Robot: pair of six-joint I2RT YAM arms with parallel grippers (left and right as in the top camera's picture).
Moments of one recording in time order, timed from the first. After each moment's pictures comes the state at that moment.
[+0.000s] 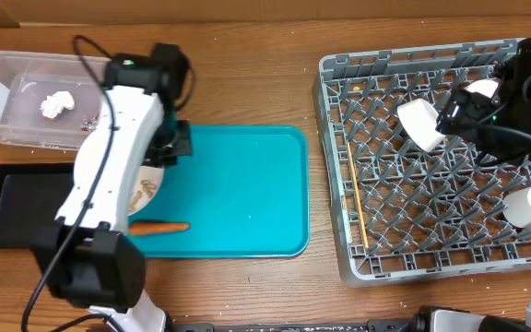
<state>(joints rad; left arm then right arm) -0.13 1.81 1.73 -1.57 -0.15 -0.34 -0.12 1.47 1.72 -1.41 -0.08 0.30</state>
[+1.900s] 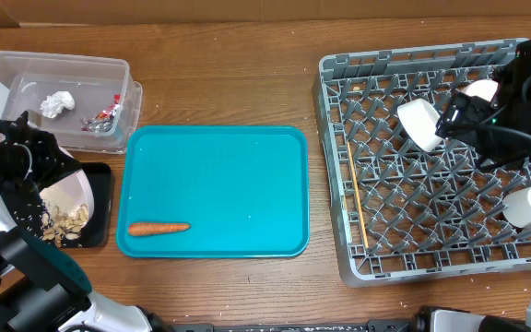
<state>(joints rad) 0.67 1.80 1.63 -1.39 0.51 0.12 -0.12 1.47 1.72 -1.44 -0.08 0.30</state>
